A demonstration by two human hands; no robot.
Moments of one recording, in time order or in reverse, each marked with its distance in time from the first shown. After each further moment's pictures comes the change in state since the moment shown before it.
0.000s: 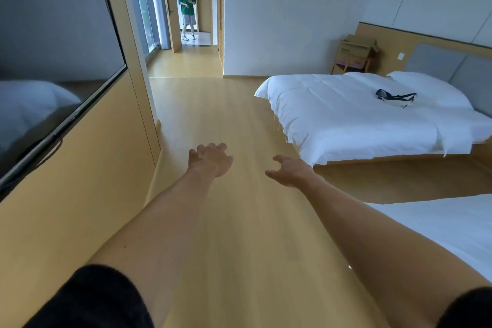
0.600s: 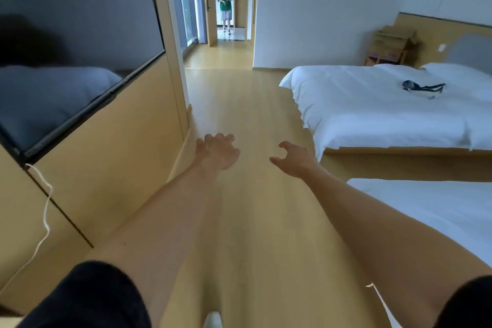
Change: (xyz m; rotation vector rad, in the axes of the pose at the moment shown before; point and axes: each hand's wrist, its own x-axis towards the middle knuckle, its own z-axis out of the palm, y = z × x) left_hand -0.245 0.071 0.043 0.045 0.082 -0.096; right_hand -0.205 0.084 0.024 0.122 0.057 -0.146
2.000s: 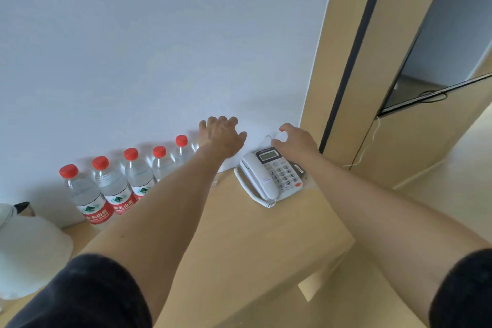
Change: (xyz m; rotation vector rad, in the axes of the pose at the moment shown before) left_hand -0.588 -0.484 0.026 -0.062 0.228 -1.051; right_hand -0.400 -0.544 0.262 0.095 -0.376 -1.050
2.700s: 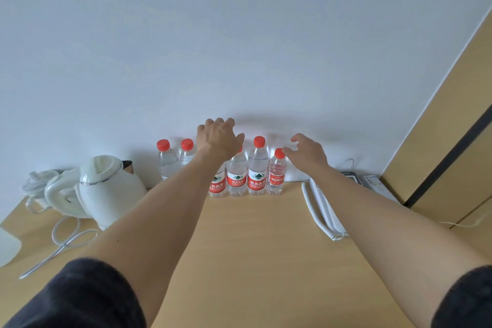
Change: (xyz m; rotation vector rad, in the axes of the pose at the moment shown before) left_hand -0.032 -0.151 -0.011 0.020 0.109 -0.428; right_hand 0.062 -0.109 0.109 0.177 -0.153 -0.185
